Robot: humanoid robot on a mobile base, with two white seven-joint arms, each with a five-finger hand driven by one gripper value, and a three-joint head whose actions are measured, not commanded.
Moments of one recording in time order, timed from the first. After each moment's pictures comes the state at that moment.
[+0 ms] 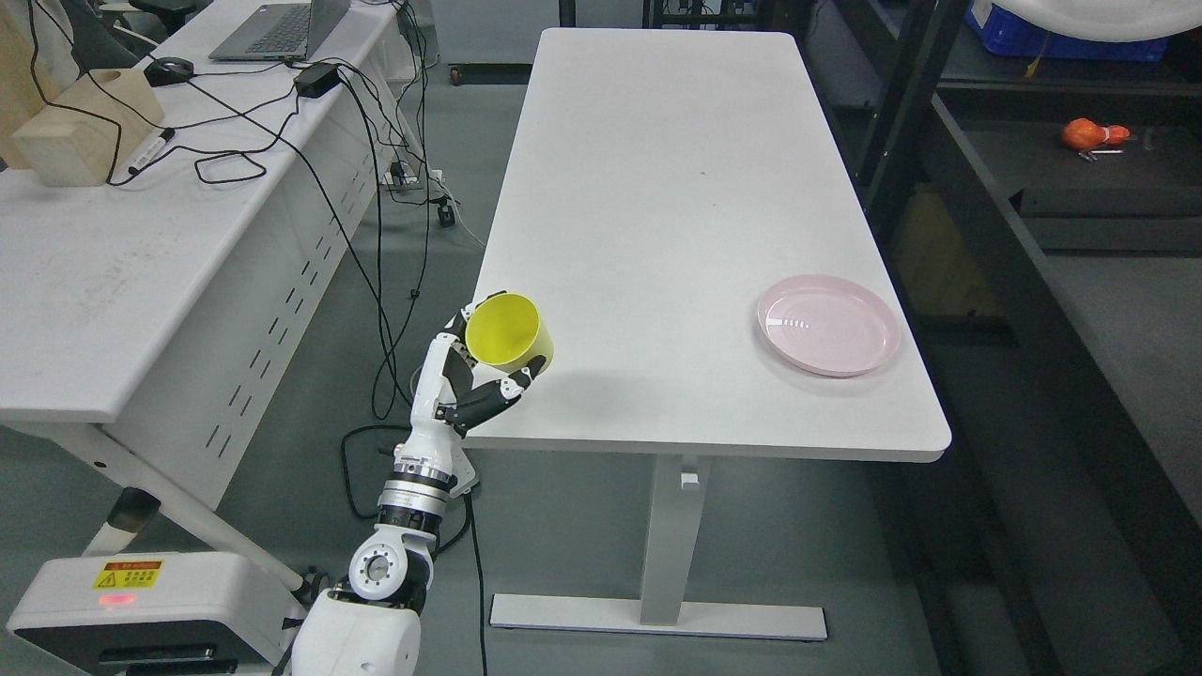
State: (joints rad) left arm -0.45 0.00 -0.11 -1.05 0.20 -0.54 -0.08; right arm 0.00 0.00 0.00 -0.24 0.00 0.09 -0.12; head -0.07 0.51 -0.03
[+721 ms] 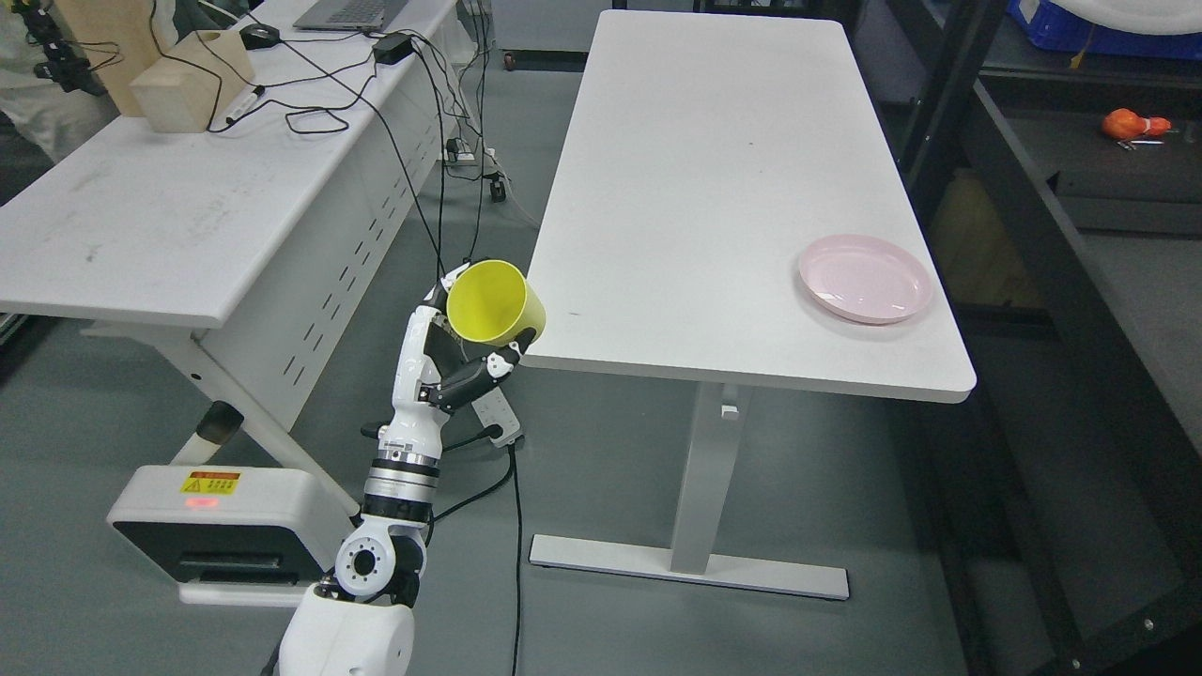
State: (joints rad) left arm -0.43 0.00 -0.09 -1.21 0.20 -0.54 -0.08; right arm 0.00 0.00 0.00 -0.24 0.00 0.09 -0.12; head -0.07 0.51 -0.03
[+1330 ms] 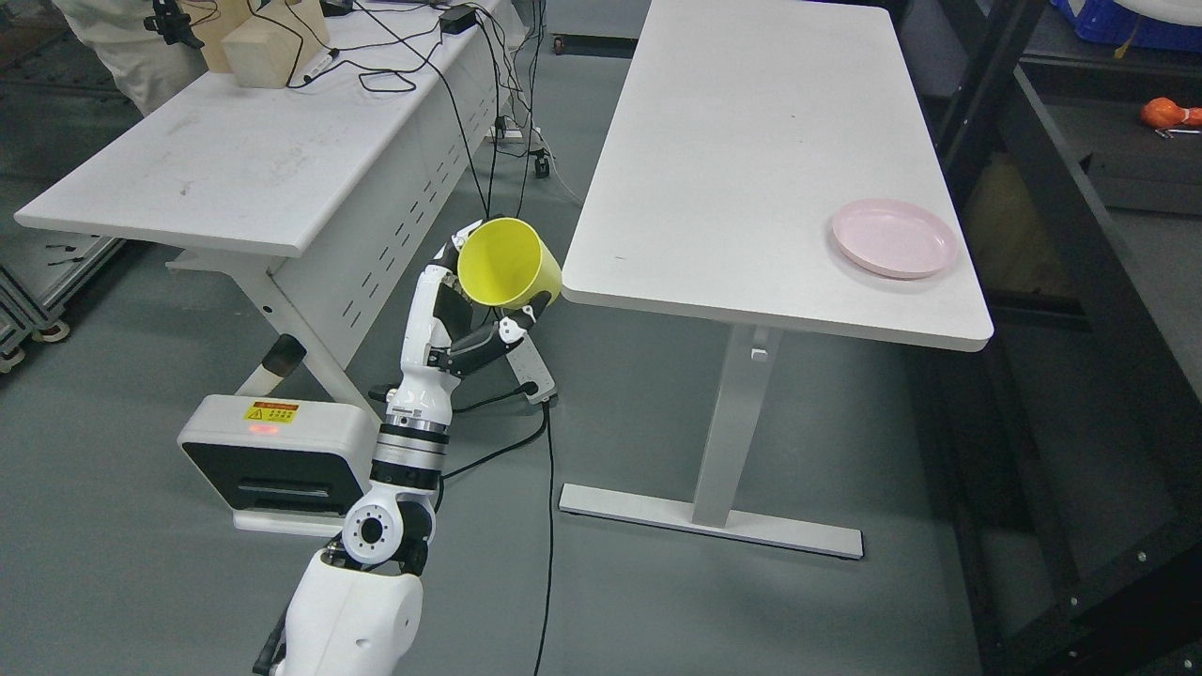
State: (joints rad) left arm -0.50 0.00 -0.12 -1.24 0.20 -0.52 -0.08; right arm 0.00 0.00 0.00 -0.24 0.00 0.09 -0.12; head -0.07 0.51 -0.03
